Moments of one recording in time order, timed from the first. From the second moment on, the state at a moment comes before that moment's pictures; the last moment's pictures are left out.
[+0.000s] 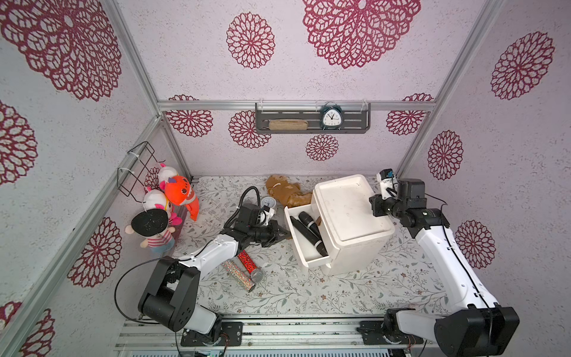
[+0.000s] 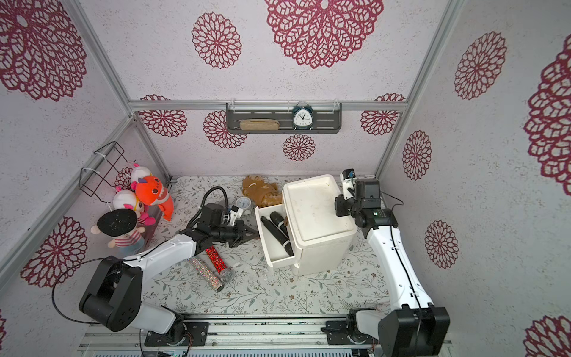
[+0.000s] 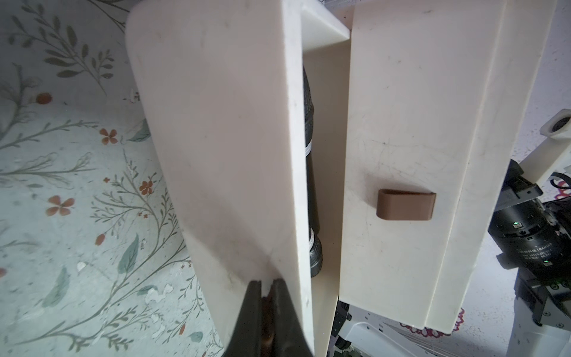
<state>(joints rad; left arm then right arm) -0.41 1.49 0.85 -0.06 0.73 -0.89 0.09 1.23 1.22 -0.62 -0.10 -0.06</state>
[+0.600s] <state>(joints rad) -0.39 1.47 0.86 -0.18 0.73 -0.80 0.09 1.17 1.17 -0.56 -0.11 -0.05</state>
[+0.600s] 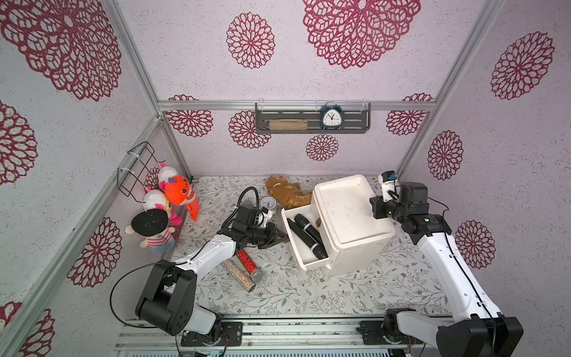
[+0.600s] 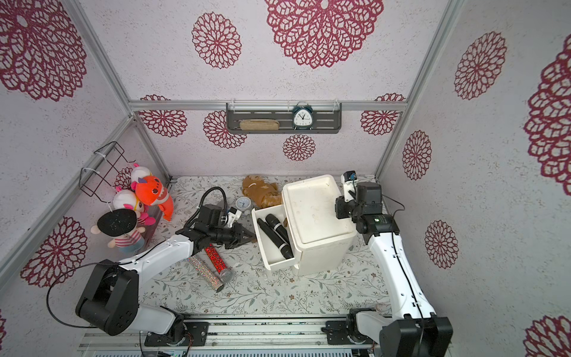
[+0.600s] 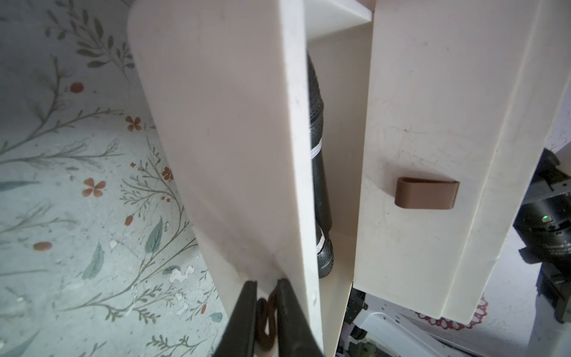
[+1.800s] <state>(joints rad) -0.54 1.68 1.61 -0.90 0.41 -0.62 0.16 1.16 1.12 -0.47 0.11 0.02</state>
